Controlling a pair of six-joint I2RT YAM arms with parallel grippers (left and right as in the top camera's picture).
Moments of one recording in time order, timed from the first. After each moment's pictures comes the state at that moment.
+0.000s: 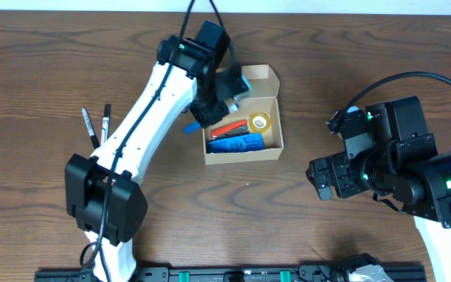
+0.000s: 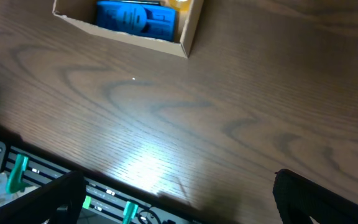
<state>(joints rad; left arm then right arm) -0.48 1.97 1.88 -1.35 0.20 0.62 0.27 1.14 1.48 -1.51 -0.14 -0.01</state>
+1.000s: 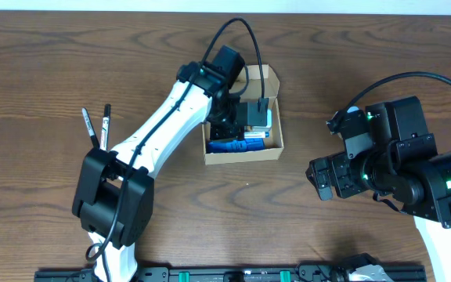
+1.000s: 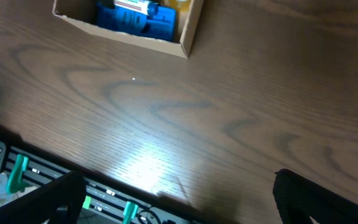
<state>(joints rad) -0.55 1.97 1.63 -1.04 0.41 1.03 0.27 1.14 1.48 -1.51 -0.14 -0.01</state>
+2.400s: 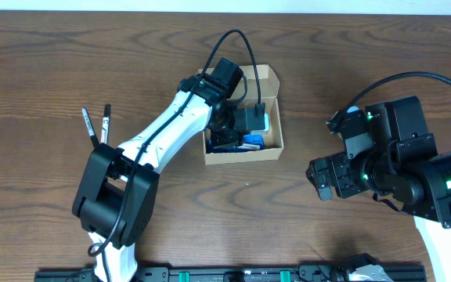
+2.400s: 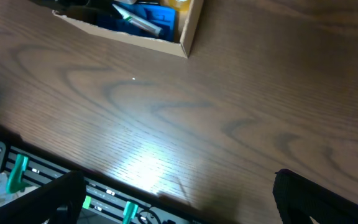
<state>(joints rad) -0.55 1.97 1.51 -0.89 0.38 0.95 0.27 1.14 1.48 -1.51 -0.14 -0.01</state>
